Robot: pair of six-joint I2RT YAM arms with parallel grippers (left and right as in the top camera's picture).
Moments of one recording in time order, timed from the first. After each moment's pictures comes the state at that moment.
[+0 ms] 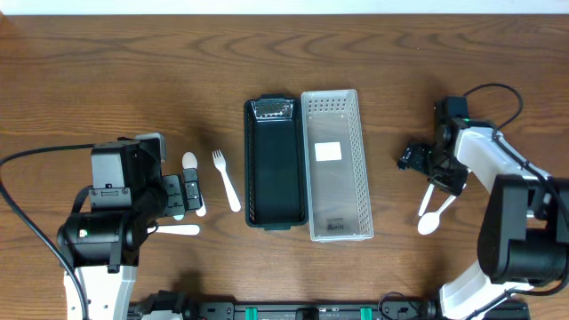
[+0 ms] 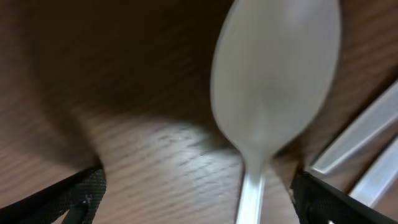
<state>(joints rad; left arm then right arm) 0.02 0.94 1.00 -1.08 0.07 -0.12 -0.06 1.83 1.05 -0.75 0.01 0.48</state>
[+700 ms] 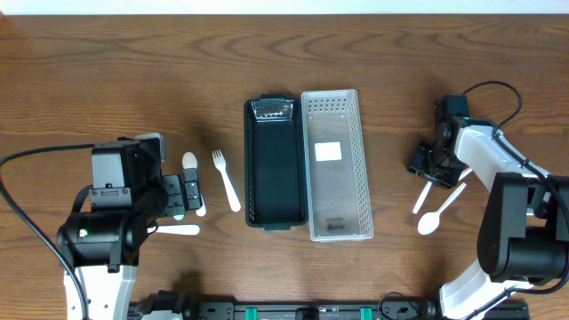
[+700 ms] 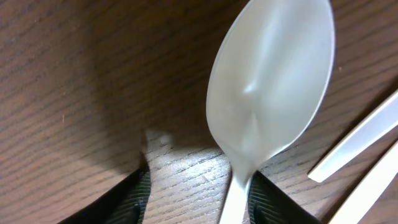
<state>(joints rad) 0.02 0.94 1.00 -1.08 0.07 -0.12 -0.06 1.83 1.05 -0.76 0.01 0.45</state>
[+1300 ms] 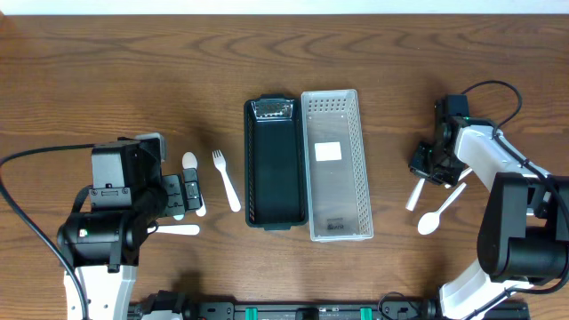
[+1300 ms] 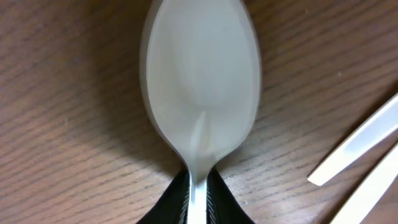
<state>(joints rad) 0.02 0.94 1.00 -1.08 0.07 -0.12 -0.06 1.83 1.06 -0.75 0.01 0.45</state>
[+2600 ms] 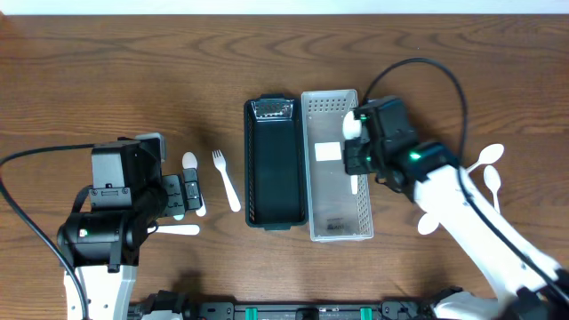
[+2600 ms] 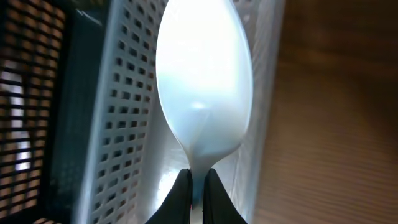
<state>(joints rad) 0.02 0.94 1.00 -1.08 0.07 -0.12 0.46 1.47 1.04 -0.64 -0.03 0.36</state>
